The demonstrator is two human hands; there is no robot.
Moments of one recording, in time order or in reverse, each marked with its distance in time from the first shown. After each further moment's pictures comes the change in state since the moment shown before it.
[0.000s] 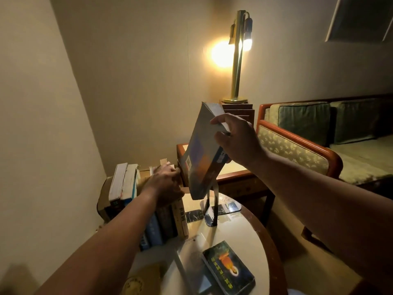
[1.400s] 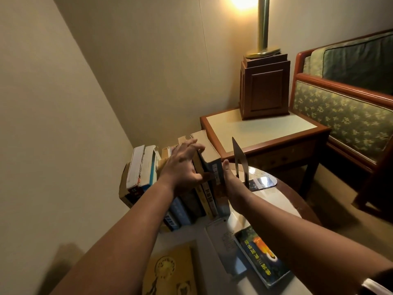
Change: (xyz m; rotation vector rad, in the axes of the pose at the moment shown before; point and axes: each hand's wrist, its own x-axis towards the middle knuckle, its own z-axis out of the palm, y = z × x) left_hand 0.002 -0.008 0.012 -0.095 0.076 0.025; right_hand -0.126 0.054 0.149 0.956 -0.494 0.915
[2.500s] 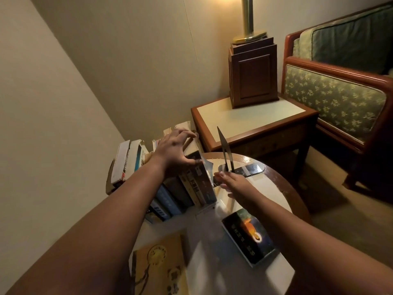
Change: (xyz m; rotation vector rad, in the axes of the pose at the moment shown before) left_hand 0.028 0.017 -0.005 0.122 -0.151 0.005; right_hand -0.043 0.027 -0.041 -0.139 0.056 0.028
